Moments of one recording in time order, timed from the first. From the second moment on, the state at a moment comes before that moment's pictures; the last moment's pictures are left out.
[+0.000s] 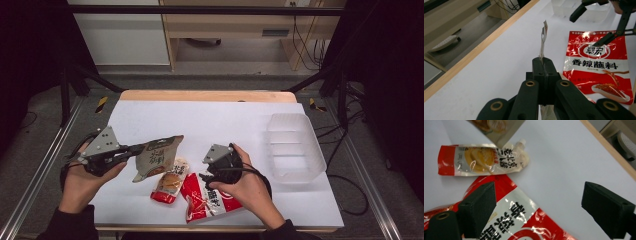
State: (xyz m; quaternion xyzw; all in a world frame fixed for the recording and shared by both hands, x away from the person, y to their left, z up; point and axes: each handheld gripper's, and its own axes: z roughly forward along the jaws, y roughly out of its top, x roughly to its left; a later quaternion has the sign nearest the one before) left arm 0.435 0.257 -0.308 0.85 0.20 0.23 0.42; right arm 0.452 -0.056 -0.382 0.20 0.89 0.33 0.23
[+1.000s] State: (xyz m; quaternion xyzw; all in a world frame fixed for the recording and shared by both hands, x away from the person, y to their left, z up) left arm 0.436 0.232 -0.312 0.85 0.17 0.22 0.44; right arm 0.490 -0.013 -0.332 0.10 0.91 0.33 0.22
